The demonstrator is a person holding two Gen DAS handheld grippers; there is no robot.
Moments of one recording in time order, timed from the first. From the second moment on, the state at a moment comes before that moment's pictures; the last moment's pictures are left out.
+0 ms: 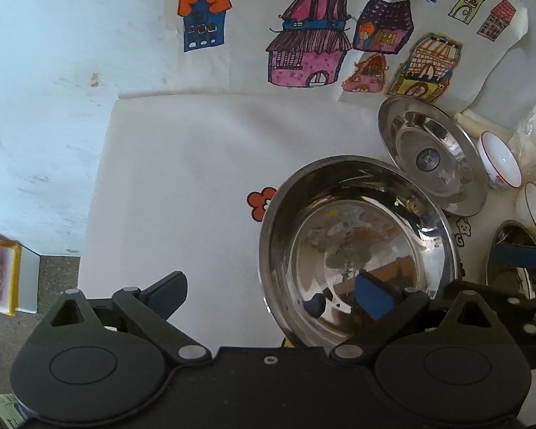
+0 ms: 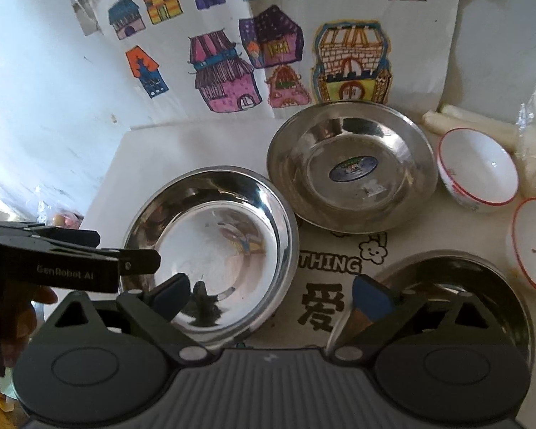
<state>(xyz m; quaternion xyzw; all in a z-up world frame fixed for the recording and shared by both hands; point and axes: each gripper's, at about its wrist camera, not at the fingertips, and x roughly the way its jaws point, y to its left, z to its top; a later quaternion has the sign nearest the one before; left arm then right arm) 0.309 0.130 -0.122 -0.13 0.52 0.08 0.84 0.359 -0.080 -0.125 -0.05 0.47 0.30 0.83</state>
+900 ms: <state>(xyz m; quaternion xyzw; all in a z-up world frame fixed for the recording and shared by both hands) 0.315 0.139 -0.132 -0.23 0.51 0.11 0.82 0.385 -0.073 -0.146 -0.03 0.53 0.31 0.79</state>
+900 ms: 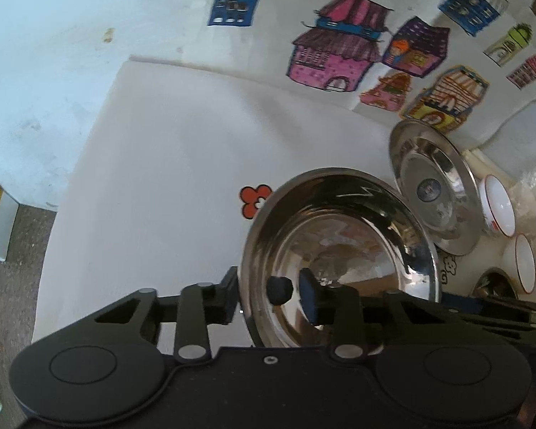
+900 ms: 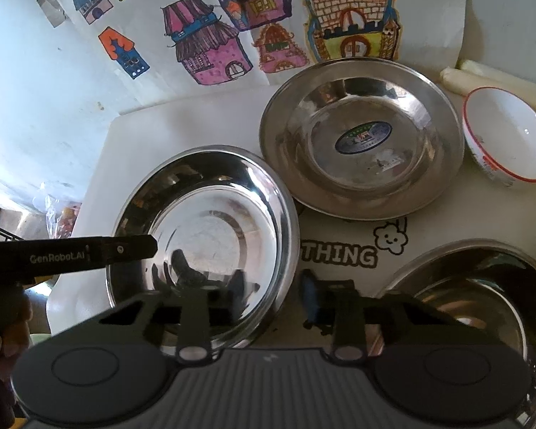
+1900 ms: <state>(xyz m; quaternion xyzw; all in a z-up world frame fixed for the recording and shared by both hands) 0.303 0.084 -0.081 -0.21 0.44 0.08 0.87 0.385 -0.149 -0.095 0.02 0.47 0.33 0.82</state>
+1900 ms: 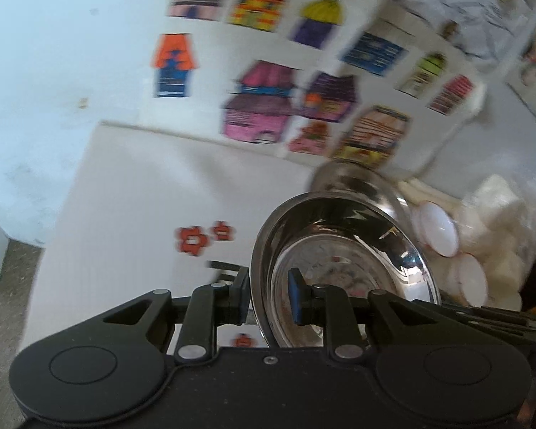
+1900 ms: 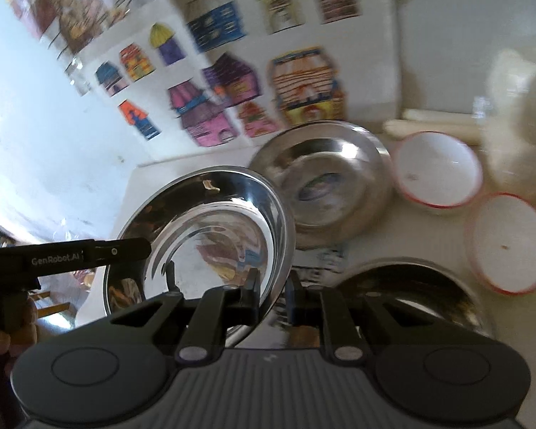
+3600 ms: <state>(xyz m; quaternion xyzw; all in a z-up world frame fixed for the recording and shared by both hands) 0.341 -0.070 -0.116 -0.07 0.53 0.04 0.85 0.374 -0.273 -0.117 -0.01 0.52 0.29 0.80</state>
